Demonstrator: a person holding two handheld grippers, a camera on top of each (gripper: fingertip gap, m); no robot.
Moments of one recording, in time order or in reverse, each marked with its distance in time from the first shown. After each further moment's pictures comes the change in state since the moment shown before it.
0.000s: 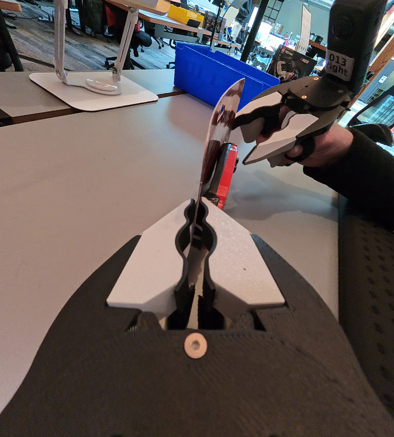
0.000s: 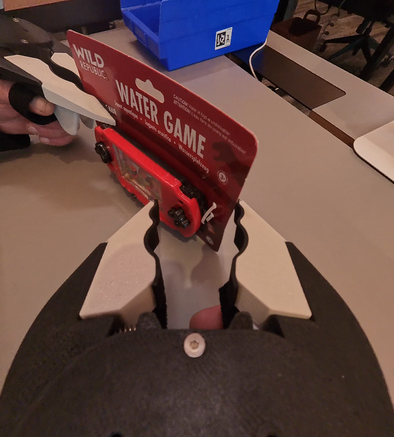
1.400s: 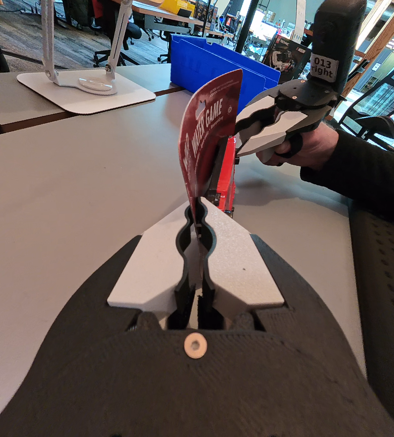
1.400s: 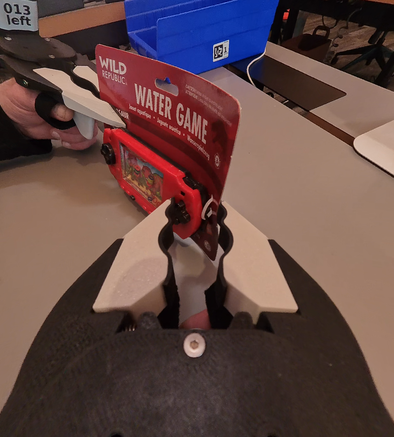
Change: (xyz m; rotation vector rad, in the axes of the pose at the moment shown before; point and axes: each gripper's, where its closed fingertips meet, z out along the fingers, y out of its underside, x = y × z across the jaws) left arm -0.014 -0.005 0.022 -0.026 0.034 0.023; right arm 0.024 0.008 0.002 0.069 -0.067 0.040
